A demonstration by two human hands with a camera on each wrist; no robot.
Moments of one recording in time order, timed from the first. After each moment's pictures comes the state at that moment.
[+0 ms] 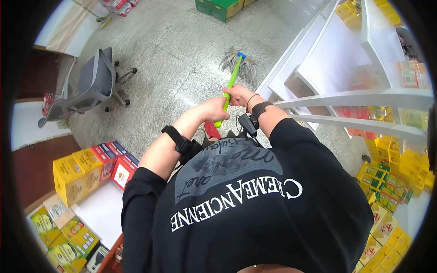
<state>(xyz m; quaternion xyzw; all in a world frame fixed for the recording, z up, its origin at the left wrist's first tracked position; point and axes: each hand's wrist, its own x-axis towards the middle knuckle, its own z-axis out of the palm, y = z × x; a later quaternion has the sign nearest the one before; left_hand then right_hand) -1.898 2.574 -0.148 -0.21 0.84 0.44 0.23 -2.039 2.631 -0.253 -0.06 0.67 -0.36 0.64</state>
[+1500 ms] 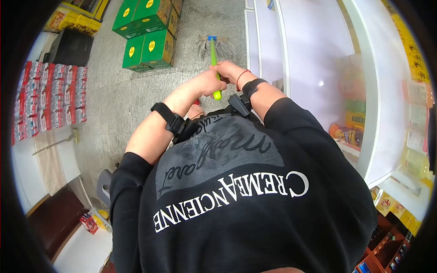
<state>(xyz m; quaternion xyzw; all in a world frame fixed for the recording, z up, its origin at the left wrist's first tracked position) -2.412 2.335 -0.144 -0.06 0.83 0.43 0.34 -2.486 2.434 -0.235 0.05 0.69 -0.54 0.48</state>
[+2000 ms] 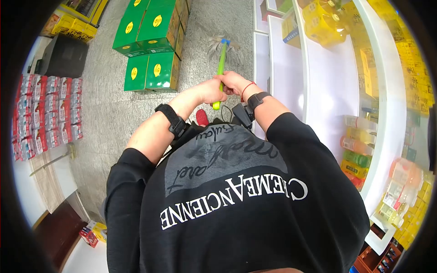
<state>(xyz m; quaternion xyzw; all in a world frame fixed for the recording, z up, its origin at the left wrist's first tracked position) -2.700 2.162 -0.298 -0.03 0.85 0.39 0.35 -2.772 2.271 -0.373 0.03 0.69 -0.49 0.54</state>
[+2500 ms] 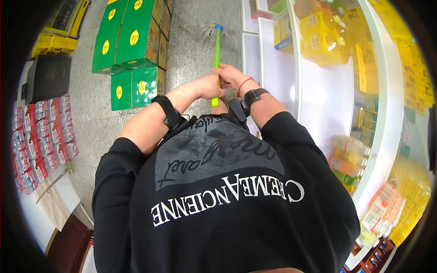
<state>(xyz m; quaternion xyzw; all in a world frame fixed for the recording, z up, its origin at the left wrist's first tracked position) -2.911 2.145 -0.326 0.00 0.84 0.36 0.41 -2.971 2.258 -0.421 0.06 0.64 -0.57 0.51</state>
